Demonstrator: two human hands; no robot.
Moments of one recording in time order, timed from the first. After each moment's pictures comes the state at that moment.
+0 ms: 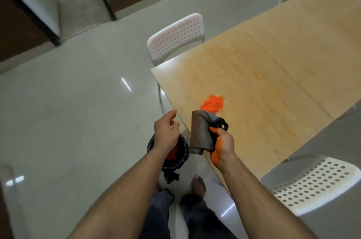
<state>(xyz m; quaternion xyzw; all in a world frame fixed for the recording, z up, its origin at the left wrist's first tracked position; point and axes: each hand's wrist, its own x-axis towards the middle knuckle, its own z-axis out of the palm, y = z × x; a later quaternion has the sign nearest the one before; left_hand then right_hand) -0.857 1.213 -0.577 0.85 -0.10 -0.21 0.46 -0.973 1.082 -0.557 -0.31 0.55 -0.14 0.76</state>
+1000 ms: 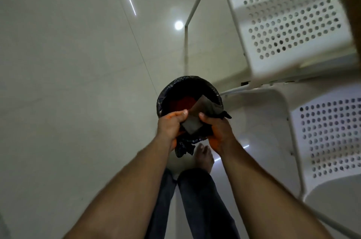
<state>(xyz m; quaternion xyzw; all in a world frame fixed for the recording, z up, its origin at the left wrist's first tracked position) -0.862 1.328 -0.993 0.54 0.38 -0.41 0.62 -0.920 1.188 -0.982 -0.42 0.53 0.09 0.73</state>
